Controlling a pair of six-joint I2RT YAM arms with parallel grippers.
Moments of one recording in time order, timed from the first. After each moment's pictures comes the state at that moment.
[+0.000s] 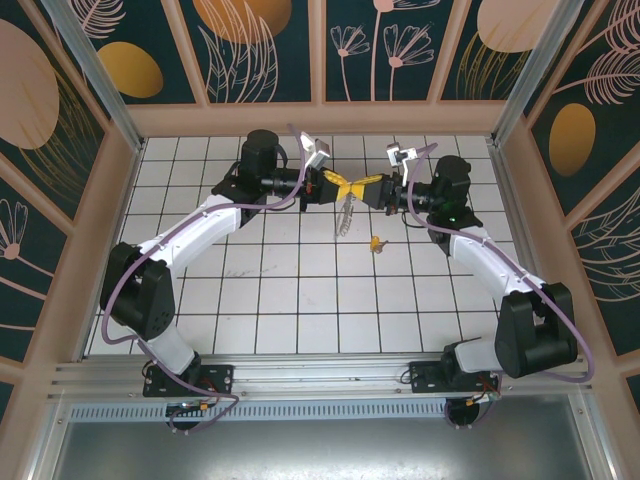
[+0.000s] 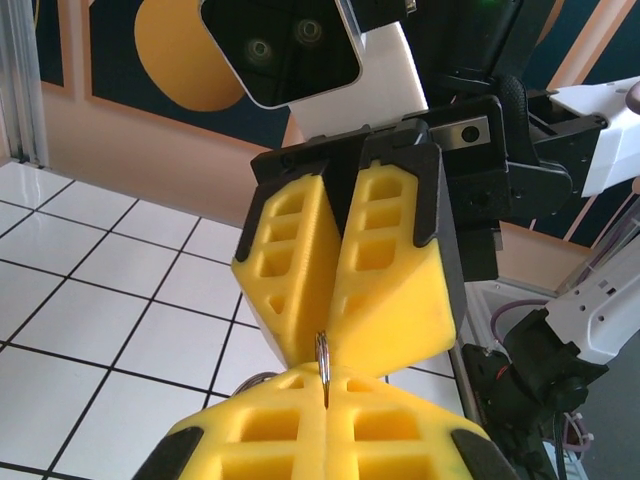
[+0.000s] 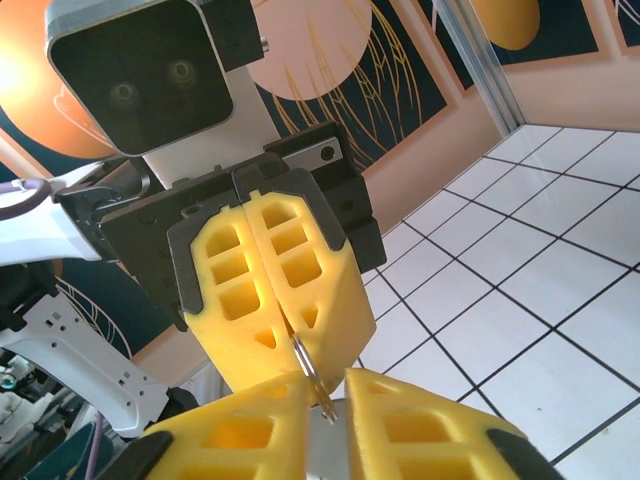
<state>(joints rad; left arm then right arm) -0.53 1.68 1.35 0.08 1.02 -0.10 0.26 1.36 0.90 0.44 -1.11 0.55</state>
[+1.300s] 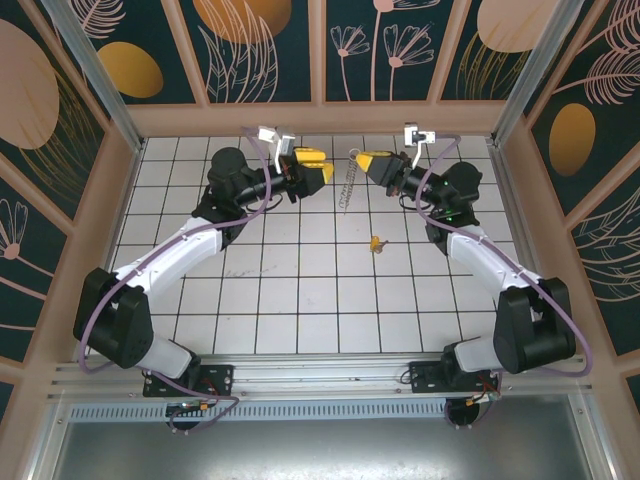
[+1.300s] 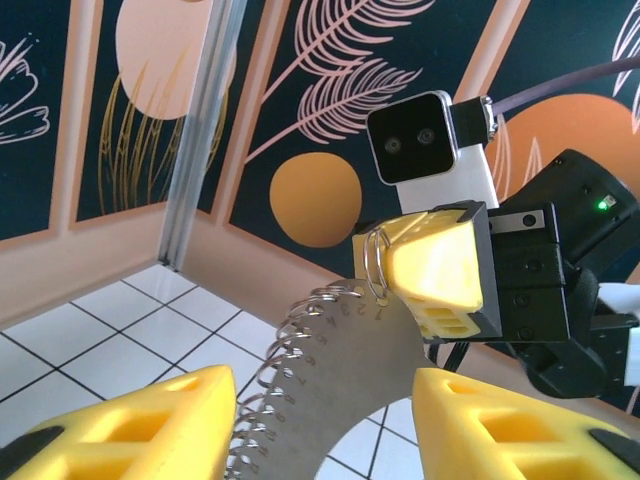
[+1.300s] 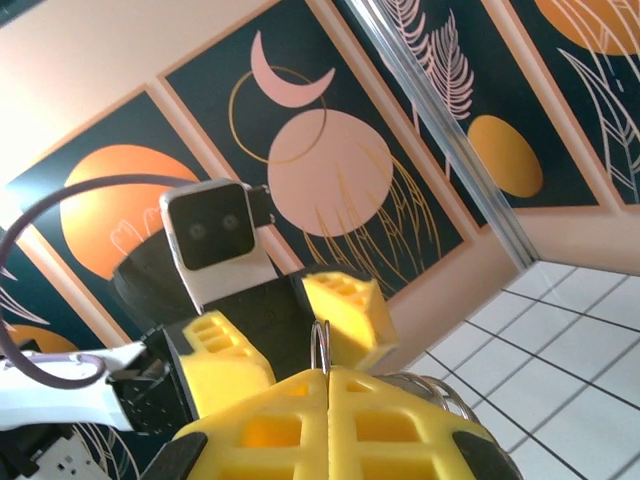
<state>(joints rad) -0.51 1.49 1.11 0.52 0.72 -0.44 0.28 1.39 0.90 0.91 -0.93 0.94</state>
